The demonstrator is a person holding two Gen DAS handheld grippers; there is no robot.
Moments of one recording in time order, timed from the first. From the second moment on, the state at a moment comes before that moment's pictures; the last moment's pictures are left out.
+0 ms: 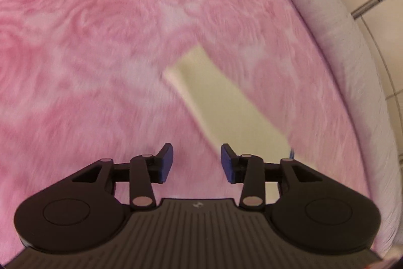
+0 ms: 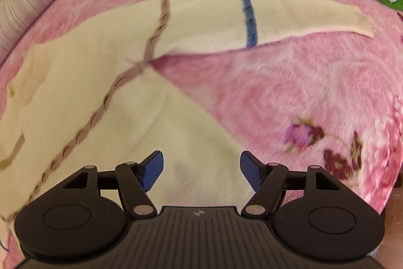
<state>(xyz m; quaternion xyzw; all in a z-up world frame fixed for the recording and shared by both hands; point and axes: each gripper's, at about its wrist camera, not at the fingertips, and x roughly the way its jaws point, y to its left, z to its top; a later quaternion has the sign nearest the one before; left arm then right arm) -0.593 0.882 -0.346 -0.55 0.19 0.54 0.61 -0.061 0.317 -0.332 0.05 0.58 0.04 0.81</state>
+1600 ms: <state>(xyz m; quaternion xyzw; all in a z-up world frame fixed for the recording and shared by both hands) -0.521 0.538 -0.362 -0.41 0.45 0.31 0.73 -0.143 0.168 -0.360 -0.06 0.62 0.23 0.75</state>
